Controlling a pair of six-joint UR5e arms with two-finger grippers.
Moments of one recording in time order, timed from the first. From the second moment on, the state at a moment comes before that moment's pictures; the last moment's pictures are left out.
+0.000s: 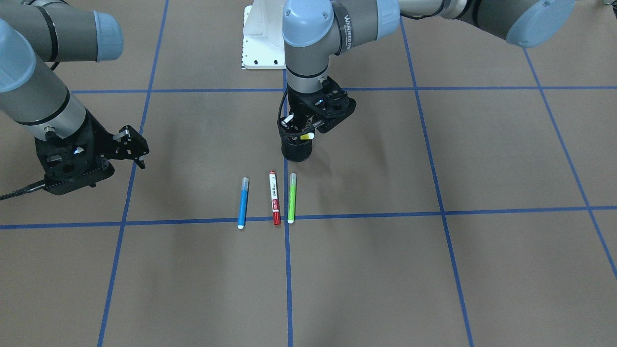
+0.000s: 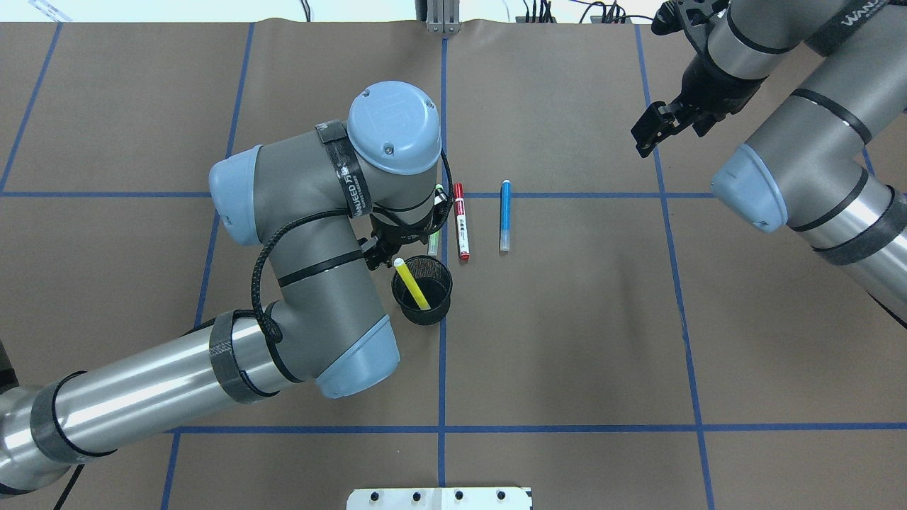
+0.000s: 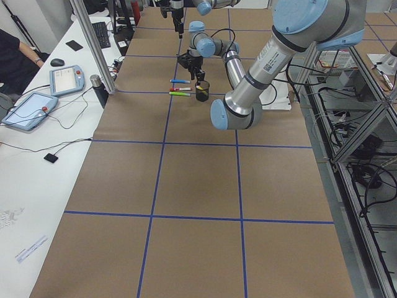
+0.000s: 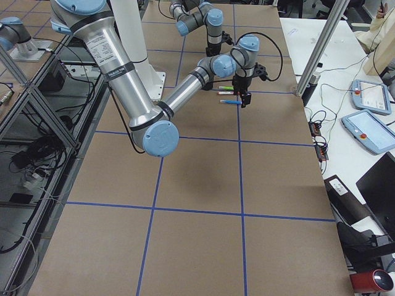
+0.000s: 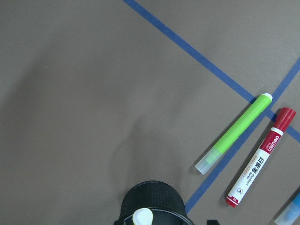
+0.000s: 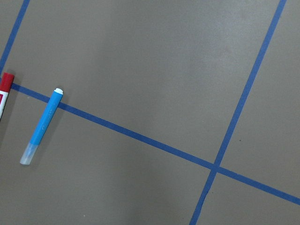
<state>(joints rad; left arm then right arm) -0.55 -2.46 -1.63 -1.30 -1.88 -1.78 0.99 -1.05 1.79 -1.77 2.19 0.39</state>
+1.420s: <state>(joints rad) -0.54 -2.47 -1.59 -1.29 -1.87 -1.81 0.99 -1.05 1.80 -1.77 2.19 0.39</state>
